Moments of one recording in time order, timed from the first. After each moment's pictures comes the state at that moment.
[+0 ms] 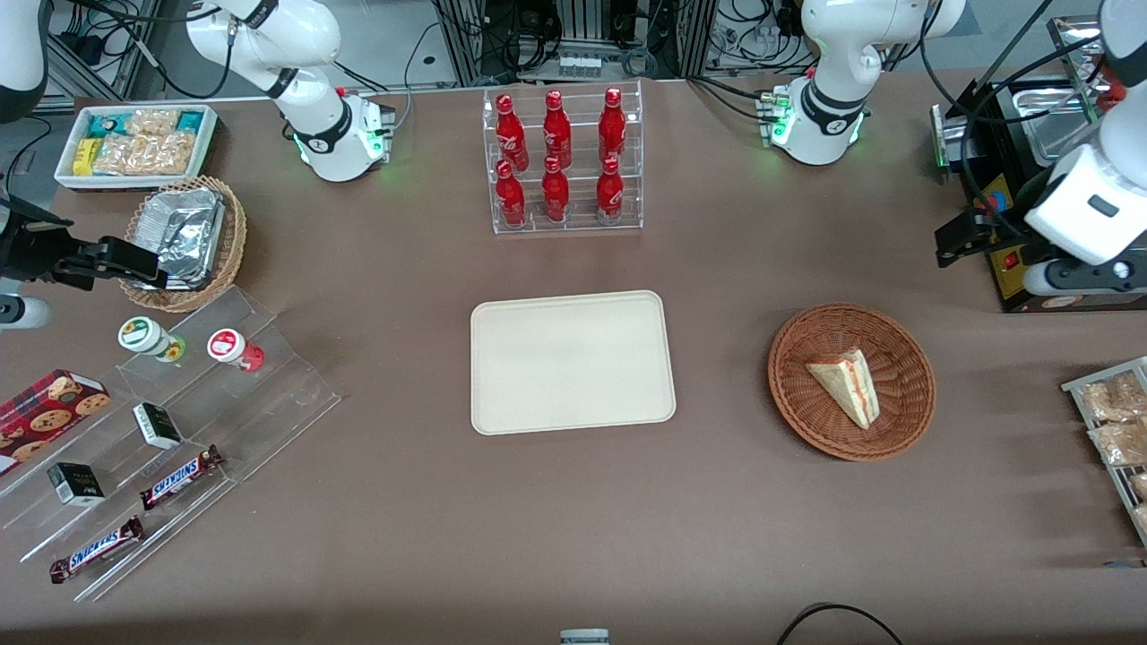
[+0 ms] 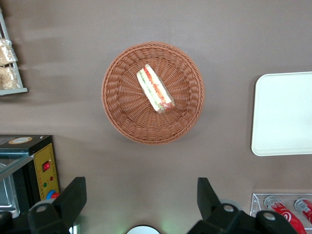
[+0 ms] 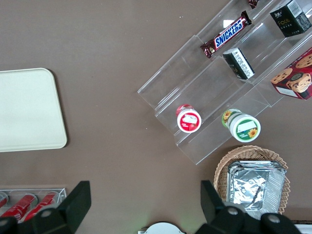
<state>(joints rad) -0.02 0.06 -0.08 -1.47 0.02 1.44 -0.11</state>
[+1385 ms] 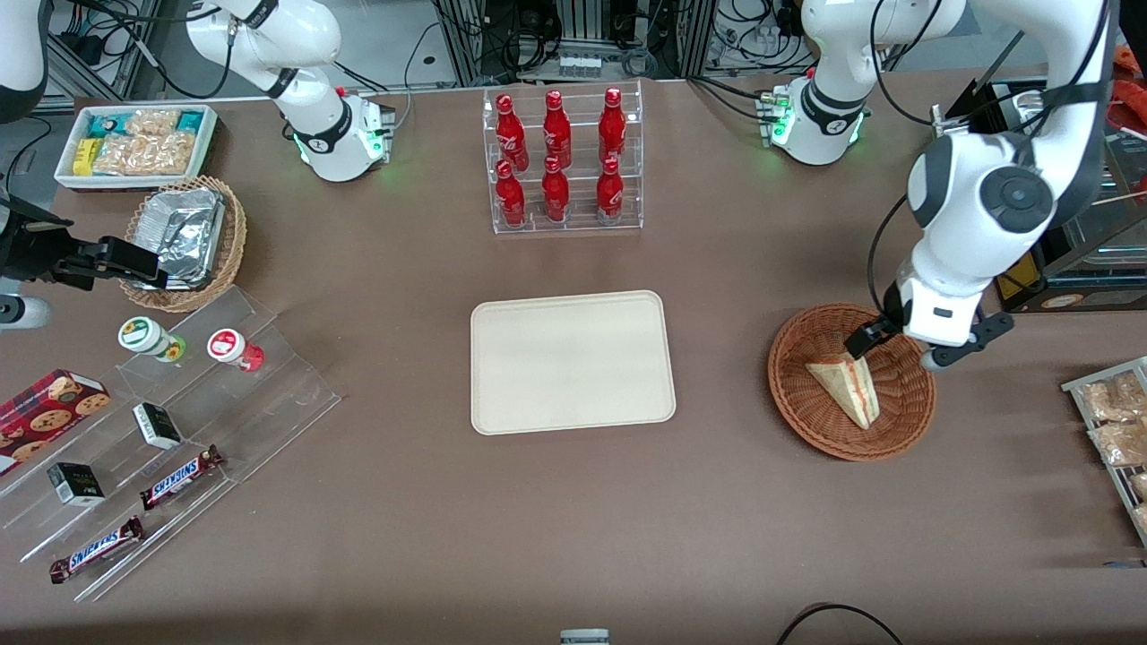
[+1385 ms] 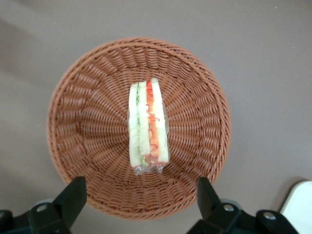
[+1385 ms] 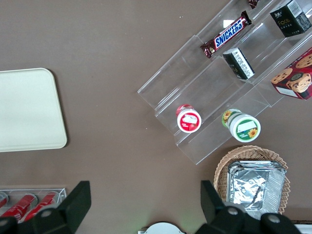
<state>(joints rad) -0.04 0.06 -0.09 -2.21 0.06 2.35 -0.67</state>
